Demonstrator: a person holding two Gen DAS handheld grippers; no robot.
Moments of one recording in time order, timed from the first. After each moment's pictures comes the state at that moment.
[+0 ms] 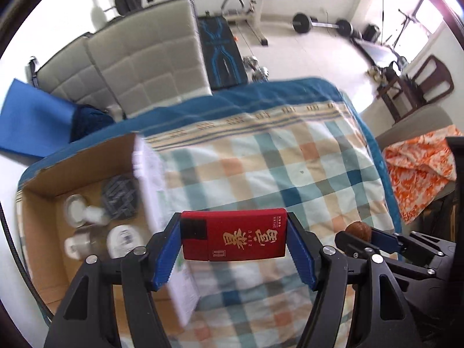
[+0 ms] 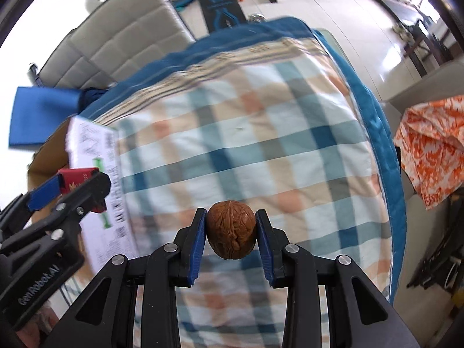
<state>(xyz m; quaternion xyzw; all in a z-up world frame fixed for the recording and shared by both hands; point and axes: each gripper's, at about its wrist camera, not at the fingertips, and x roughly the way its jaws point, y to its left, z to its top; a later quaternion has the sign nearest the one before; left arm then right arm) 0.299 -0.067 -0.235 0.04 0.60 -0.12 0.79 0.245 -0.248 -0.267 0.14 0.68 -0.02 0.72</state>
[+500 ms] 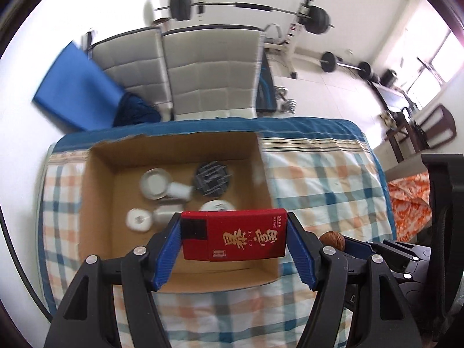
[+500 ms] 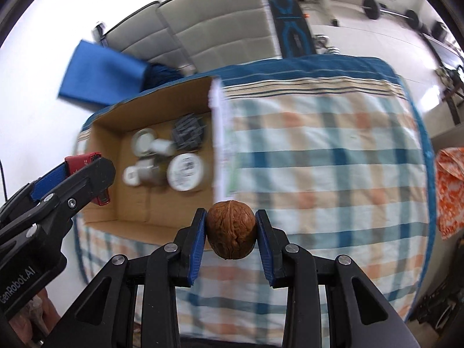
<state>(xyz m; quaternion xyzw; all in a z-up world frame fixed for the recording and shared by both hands) 0.261 0.105 -0.173 -0.03 0.57 -0.07 0.82 0.236 -0.070 -0.203 0.10 0.66 0.09 0.74</state>
